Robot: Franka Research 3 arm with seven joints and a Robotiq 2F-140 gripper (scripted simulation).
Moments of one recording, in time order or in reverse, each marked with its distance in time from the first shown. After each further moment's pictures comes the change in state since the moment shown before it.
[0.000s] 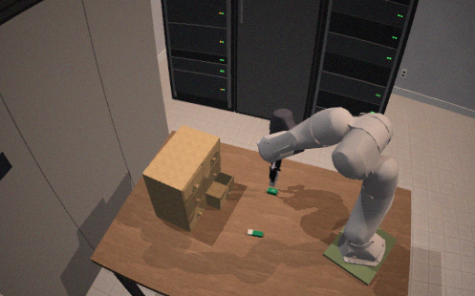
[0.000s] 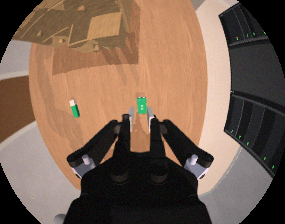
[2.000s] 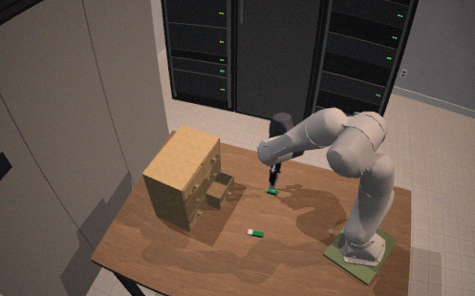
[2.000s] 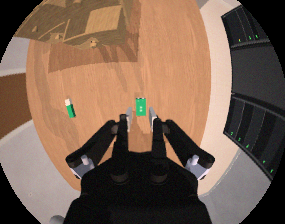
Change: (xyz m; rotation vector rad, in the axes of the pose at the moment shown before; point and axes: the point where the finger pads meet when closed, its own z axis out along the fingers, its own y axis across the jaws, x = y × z) arm -0.001 0.003 0.022 -0.002 -0.006 -0.024
